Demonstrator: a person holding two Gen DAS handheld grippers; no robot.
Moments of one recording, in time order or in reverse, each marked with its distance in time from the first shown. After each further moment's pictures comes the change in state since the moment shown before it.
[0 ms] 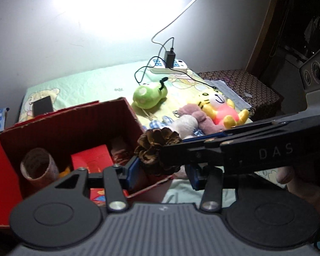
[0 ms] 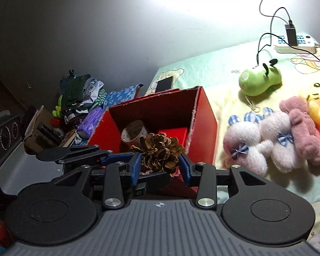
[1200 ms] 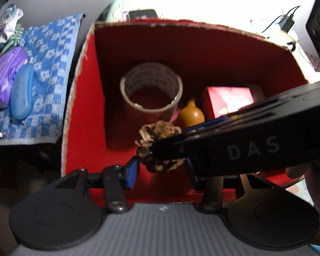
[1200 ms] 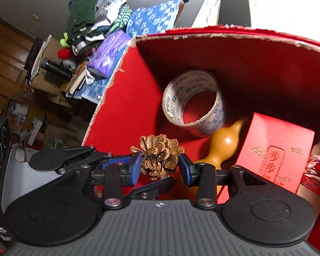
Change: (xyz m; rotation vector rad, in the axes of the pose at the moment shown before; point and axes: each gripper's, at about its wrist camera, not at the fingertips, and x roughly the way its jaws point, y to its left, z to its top) left arm 0.053 0.171 -0.043 -0.227 0.386 0.250; right arm 0.223 0.072 0.033 -0.074 0.526 0.125
